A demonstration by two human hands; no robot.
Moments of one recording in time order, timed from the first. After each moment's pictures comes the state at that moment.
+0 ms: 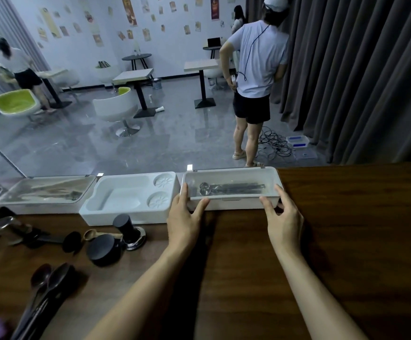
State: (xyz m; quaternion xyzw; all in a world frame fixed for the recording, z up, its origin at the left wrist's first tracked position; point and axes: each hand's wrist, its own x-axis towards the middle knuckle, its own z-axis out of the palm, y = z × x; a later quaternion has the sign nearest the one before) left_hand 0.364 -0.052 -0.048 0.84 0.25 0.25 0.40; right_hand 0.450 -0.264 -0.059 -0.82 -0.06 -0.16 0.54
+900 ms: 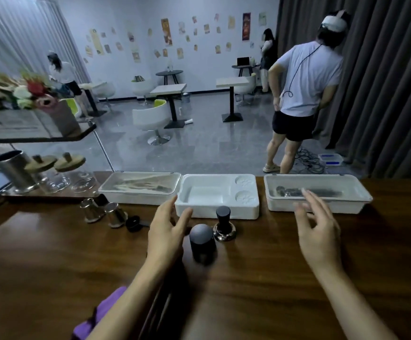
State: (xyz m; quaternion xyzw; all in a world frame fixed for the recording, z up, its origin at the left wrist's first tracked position) left_hand 0.159 0.121 0.014 0.81 0.27 0.31 0.42; right_hand 0.310 -0.148 -0.001 -0.80 -0.17 -0.18 0.54
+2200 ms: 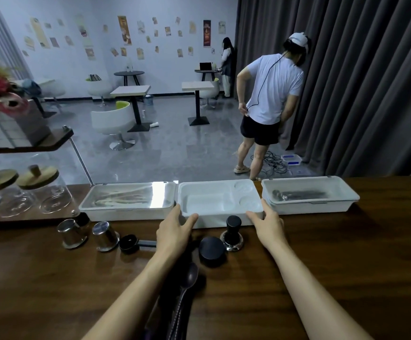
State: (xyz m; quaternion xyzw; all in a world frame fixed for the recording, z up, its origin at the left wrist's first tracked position) left_hand 0.213 0.195 -0.015 0.86 0.25 0.15 0.41; right_hand 0.317 -0.027 -0.013 -0.86 -0.02 0.05 0.50
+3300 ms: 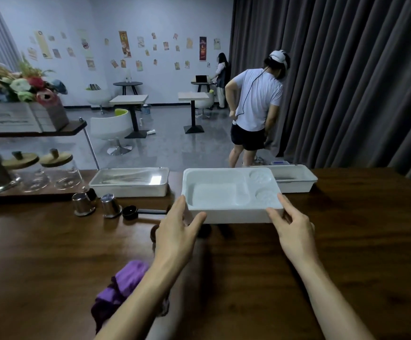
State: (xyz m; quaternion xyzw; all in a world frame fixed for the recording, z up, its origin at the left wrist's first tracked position) left_hand 0.068 0.084 0.037 0.85 0.14 0.27 0.43; right_hand 0.154 -0.149 0.051 -0.84 -0.07 -0.09 0.53
